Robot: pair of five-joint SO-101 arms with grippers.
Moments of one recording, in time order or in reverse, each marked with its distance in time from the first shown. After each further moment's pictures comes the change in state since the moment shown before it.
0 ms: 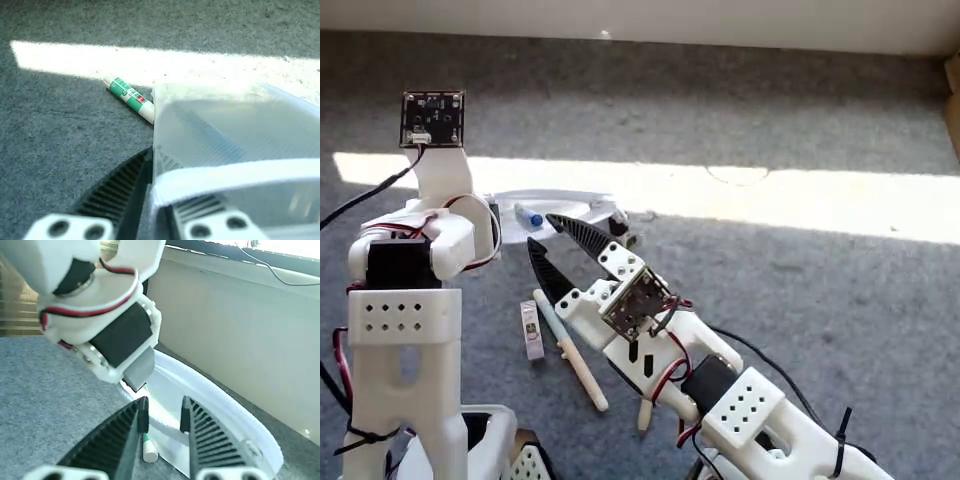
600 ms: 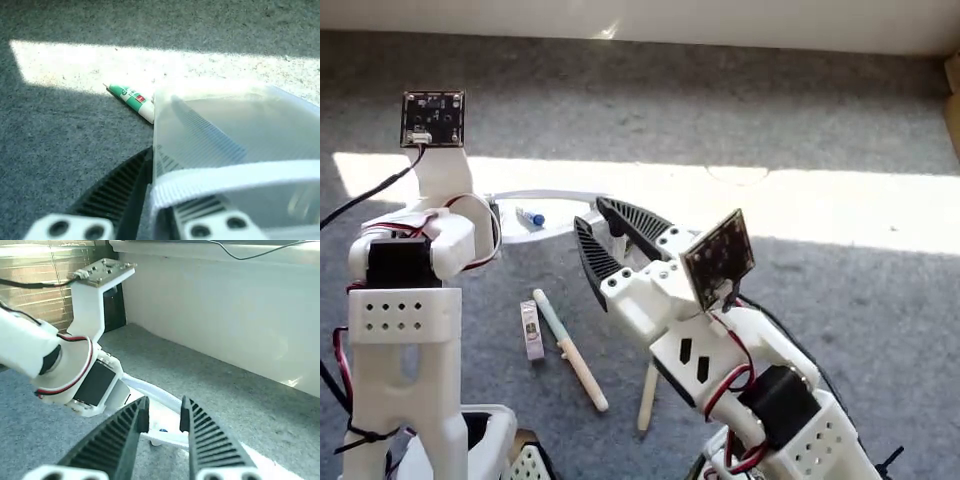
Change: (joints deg) left arm 0.0 0.0 0.0 -0.1 0.0; right arm 6.5 -12.4 -25.7 46.2 -14.7
